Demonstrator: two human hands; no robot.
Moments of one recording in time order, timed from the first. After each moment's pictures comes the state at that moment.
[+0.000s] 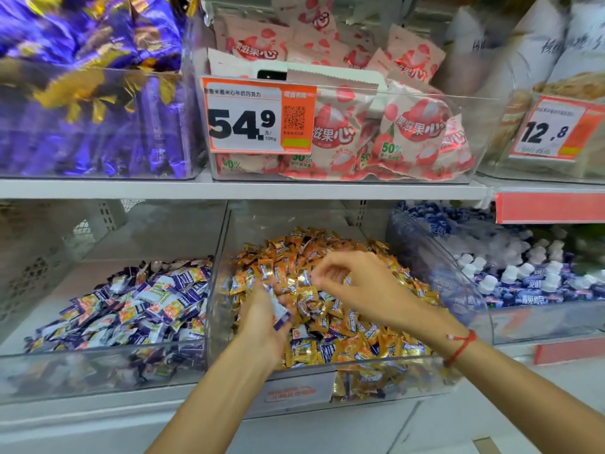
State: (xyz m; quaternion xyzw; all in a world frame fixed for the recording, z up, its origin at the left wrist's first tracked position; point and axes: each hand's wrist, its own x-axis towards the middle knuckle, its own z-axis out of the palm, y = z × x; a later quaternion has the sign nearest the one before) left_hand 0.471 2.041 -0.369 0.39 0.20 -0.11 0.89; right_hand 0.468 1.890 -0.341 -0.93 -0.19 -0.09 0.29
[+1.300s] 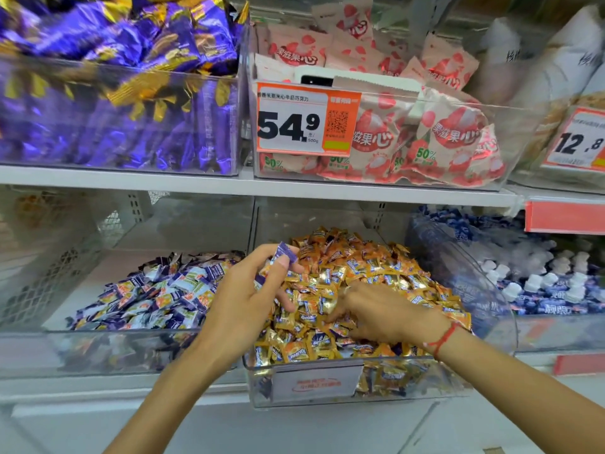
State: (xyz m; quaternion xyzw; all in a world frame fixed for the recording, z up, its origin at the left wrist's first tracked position) left_hand 0.442 2.115 -0.344 0.78 -0.18 0.11 0.59; right_hand 0.481 1.894 -0.372 -0.96 -0.28 0.04 -0.07
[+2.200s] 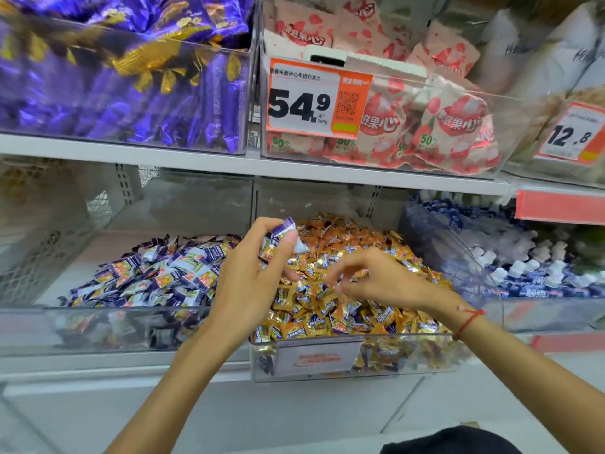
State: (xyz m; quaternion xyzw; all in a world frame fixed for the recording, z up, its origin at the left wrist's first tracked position) left_hand 0.445 2.115 -0.353 0.79 -0.17 0.14 0.57; right_hand 0.461 1.904 -0.340 -0.93 -0.20 0.05 0.31
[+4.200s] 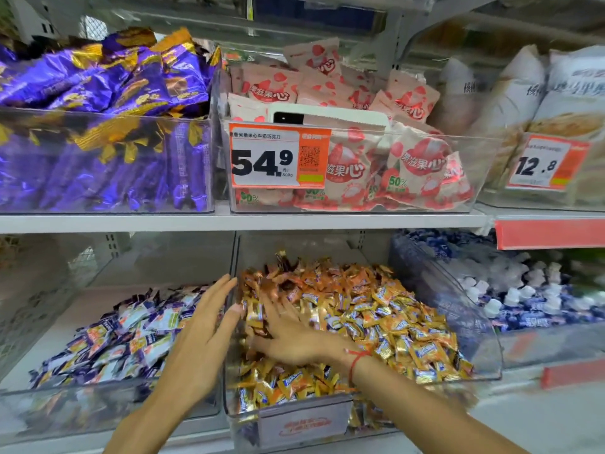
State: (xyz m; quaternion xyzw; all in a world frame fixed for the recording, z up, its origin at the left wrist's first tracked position) left_hand 0.478 2.146 -0.385 0.85 -0.14 0.10 0.50; right_hand 0.522 1.959 -0.417 -0.96 -0.19 0.10 0.18
